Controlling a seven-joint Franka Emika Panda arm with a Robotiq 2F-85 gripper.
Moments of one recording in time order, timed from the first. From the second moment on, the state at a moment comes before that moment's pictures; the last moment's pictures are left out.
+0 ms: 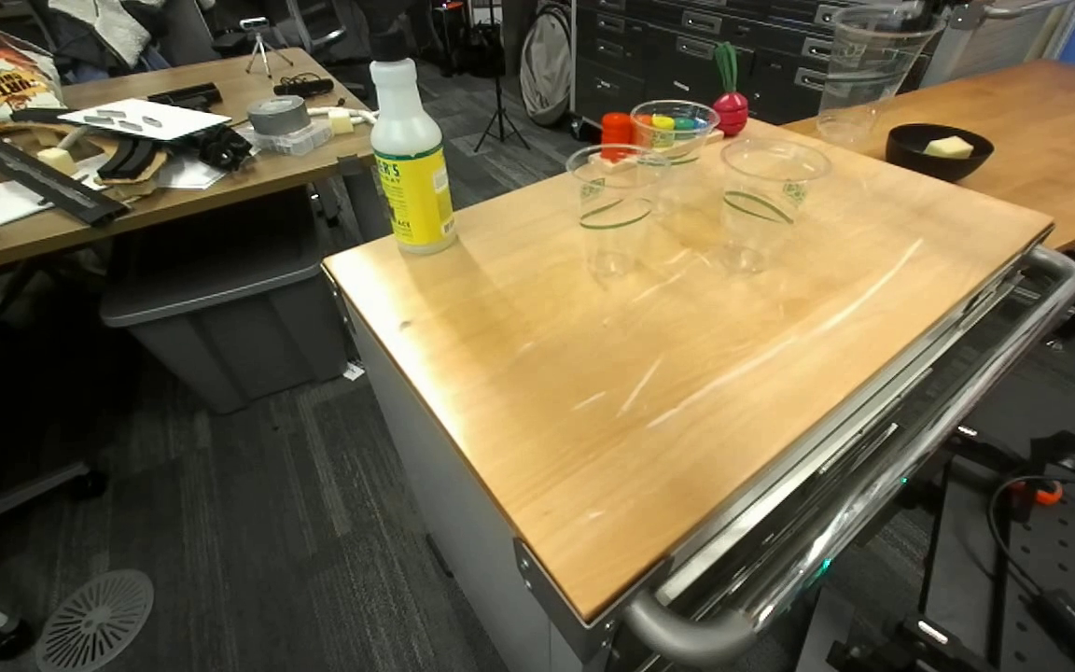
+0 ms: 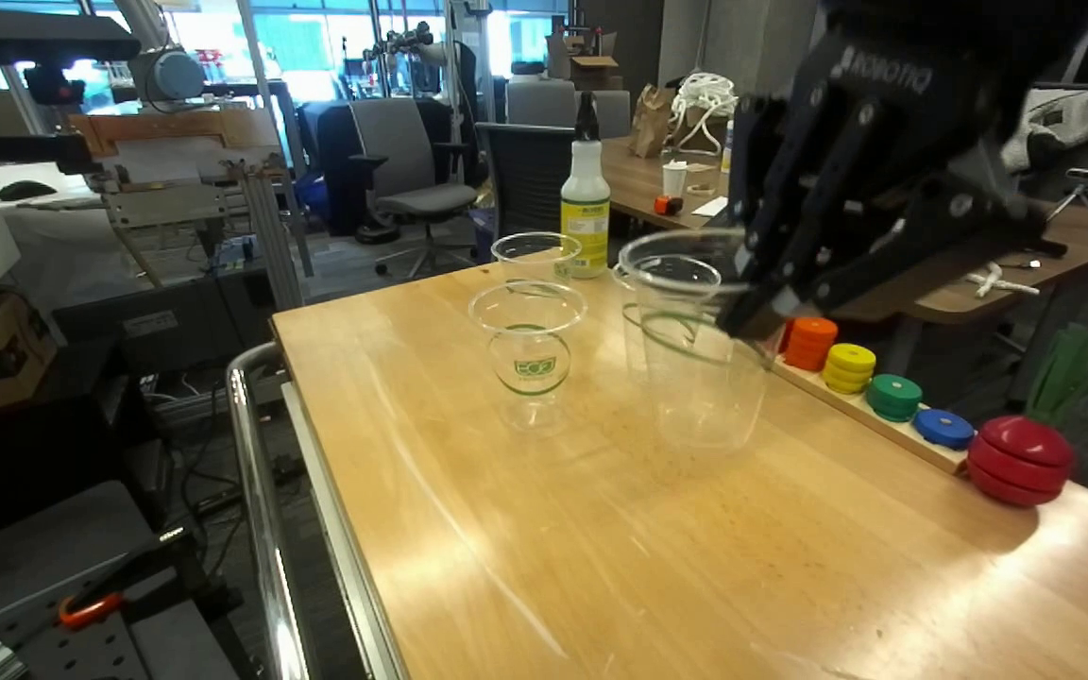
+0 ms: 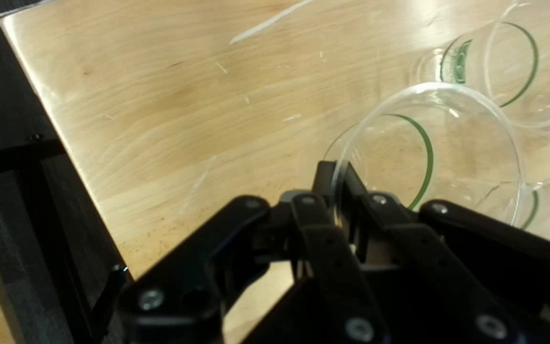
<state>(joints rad) -0.35 0.03 -0.31 -1.93 0.15 1.72 -0.11</state>
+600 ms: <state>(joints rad) -0.25 -0.06 -0.25 -1.76 0.15 1.66 -0.05</state>
